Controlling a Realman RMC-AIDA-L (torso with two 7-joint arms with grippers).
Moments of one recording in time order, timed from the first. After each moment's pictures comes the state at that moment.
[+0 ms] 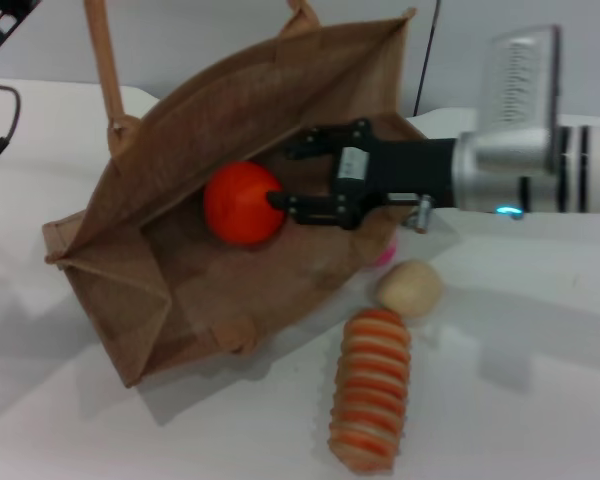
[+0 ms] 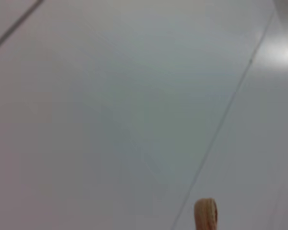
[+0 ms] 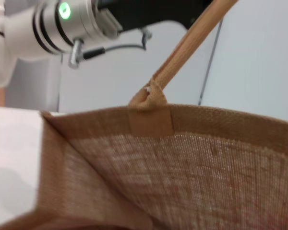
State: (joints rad) left arm -0.60 -2.01 0.23 0.41 -1.64 -1.68 1.62; right arm 1.08 2.02 -0.22 -0.05 -2.39 -1.19 0.82
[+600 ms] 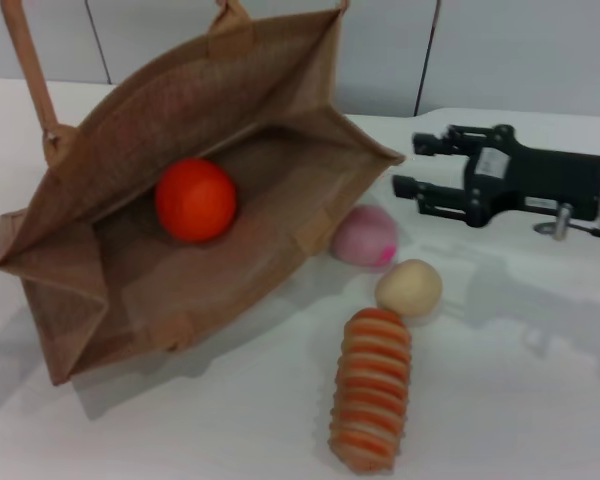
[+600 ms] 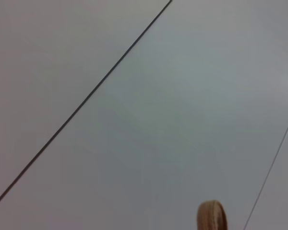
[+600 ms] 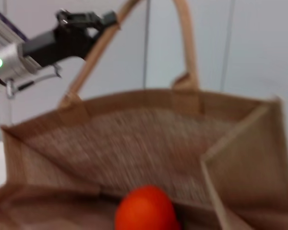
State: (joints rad) left arm -0.54 -2.03 0.08 0.39 -1.64 -1.66 1.67; right arm 0.85 2.01 -0.23 -0.33 -2.31 -1.42 1.00
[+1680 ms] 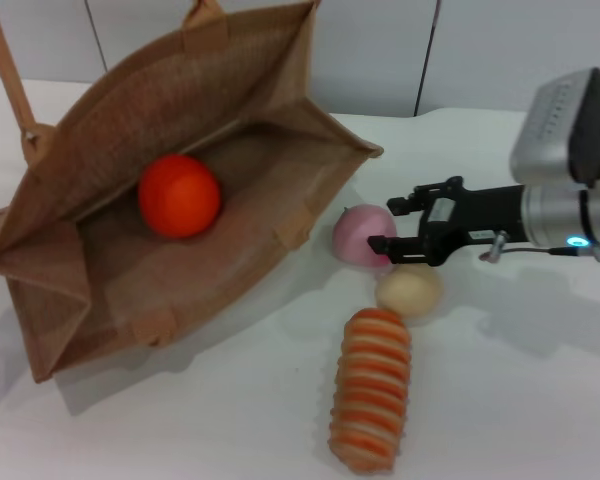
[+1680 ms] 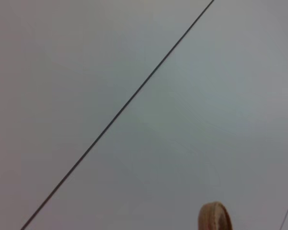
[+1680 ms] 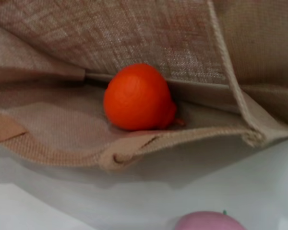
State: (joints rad) left arm -0.53 -2.03 0.01 0.36 -1.64 -1.63 1.71; right arm 0.98 2.02 -0.46 -0.19 -2.42 -1.05 1.18
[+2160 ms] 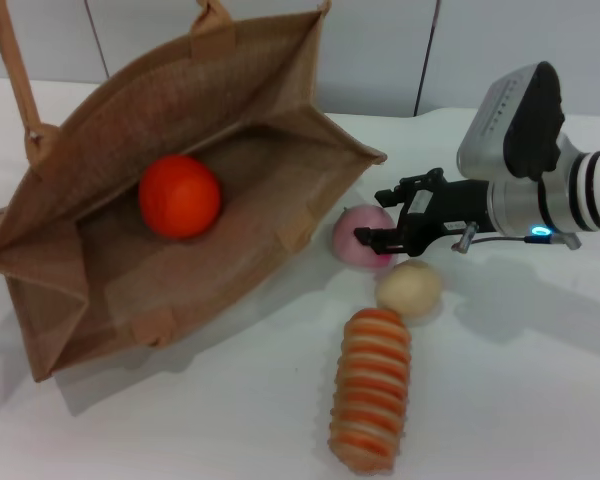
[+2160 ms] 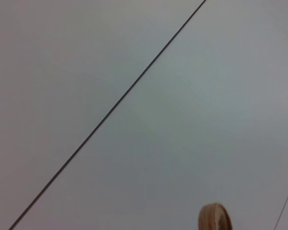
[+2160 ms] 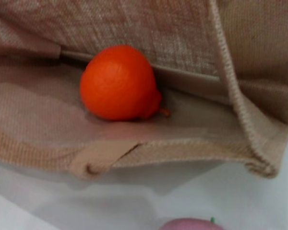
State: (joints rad) left arm -0.54 -2.03 0.01 0.34 -1.63 -1.63 1.72; right arm 1.06 2.02 -0.48 -0.08 -2.42 -0.86 1.18
